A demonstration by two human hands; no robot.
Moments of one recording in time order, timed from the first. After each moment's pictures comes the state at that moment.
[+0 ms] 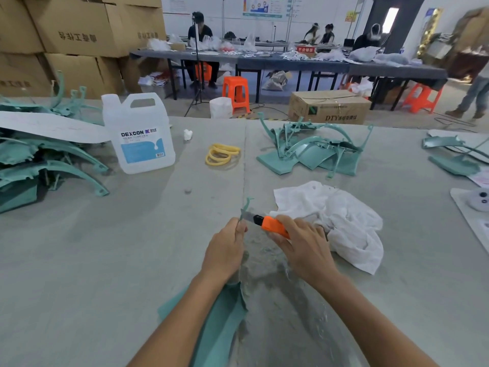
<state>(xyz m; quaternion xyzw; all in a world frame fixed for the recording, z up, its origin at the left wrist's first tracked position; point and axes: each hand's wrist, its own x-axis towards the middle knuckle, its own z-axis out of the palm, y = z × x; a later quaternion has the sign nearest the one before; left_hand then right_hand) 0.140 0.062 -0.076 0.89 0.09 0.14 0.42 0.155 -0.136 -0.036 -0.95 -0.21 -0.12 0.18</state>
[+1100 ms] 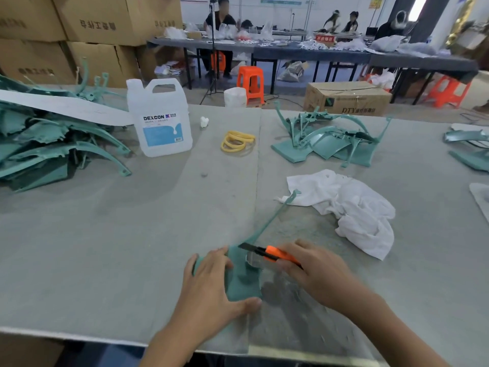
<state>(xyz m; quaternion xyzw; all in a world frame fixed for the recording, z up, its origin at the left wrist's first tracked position) -0.010 0.079 -0.066 0.97 0.04 0.06 0.23 0.088 -0.152 -0.026 -0.94 -0.31 0.05 0.15</state>
